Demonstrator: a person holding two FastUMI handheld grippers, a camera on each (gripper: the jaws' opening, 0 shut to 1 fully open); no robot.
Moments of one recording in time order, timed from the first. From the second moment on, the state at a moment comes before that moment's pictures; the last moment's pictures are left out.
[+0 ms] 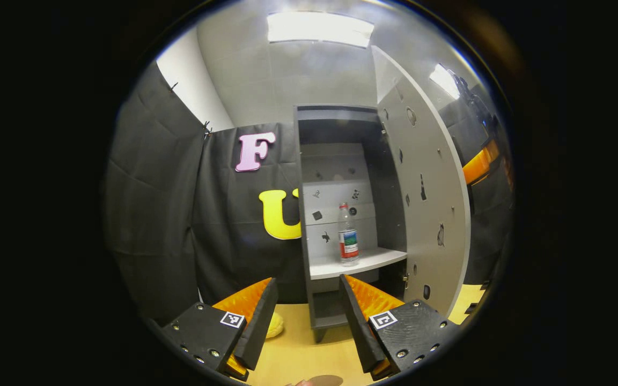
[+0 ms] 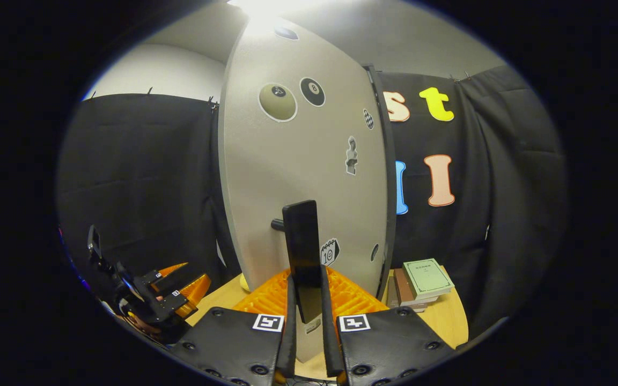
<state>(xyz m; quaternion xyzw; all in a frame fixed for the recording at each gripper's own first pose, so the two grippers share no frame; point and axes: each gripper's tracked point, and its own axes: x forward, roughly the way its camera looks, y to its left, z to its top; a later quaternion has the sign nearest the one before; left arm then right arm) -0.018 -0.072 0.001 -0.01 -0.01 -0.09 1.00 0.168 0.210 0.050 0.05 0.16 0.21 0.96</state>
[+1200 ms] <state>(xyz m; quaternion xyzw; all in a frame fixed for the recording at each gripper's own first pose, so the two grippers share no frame) -0.001 -0.212 0.046 0.02 -0.01 -0.07 1.00 0.170 0.147 0.055 0.06 0.10 0.16 0.98</state>
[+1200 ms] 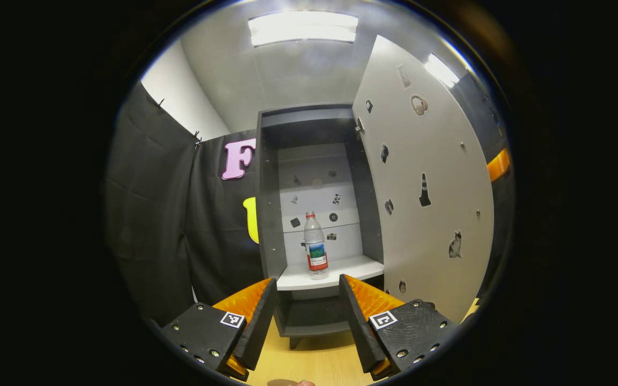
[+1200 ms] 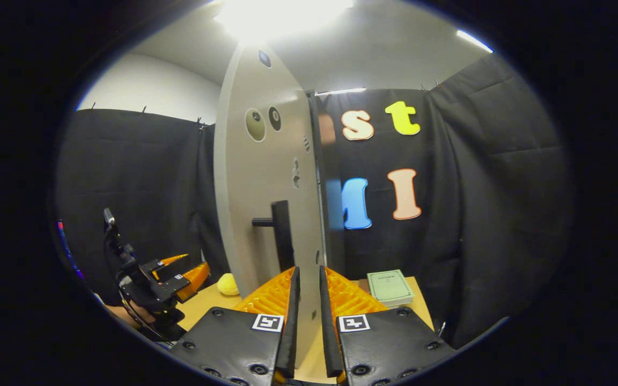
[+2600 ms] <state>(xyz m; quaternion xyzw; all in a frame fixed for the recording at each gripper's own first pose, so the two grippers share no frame) 0.306 -0.270 0.038 -0.01 0.04 -0.14 0.99 0.243 0.070 0.009 0.05 0.12 -0.05 0.99</state>
